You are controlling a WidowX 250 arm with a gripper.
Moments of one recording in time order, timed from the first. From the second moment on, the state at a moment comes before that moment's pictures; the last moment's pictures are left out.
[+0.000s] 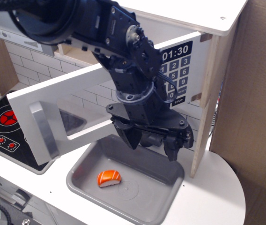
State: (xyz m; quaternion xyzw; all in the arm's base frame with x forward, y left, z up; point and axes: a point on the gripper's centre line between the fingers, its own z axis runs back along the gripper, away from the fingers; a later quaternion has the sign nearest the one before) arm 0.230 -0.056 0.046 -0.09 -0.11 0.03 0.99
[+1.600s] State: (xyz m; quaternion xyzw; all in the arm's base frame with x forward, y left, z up) arm 0.263 0.041 0.036 -0.04 -0.15 0.06 0.99
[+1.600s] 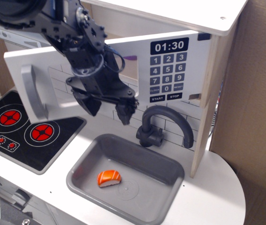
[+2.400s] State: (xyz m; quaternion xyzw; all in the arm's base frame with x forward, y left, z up) arm 0.322 0.088 0.041 -0.03 -0.20 -0.04 0.98
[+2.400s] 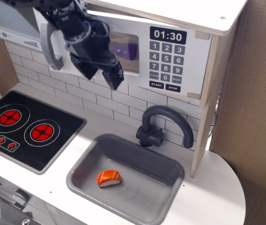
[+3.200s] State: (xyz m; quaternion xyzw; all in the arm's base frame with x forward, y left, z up) arm 0.345 0.101 0.041 -0.02 -0.23 -0.06 0.97
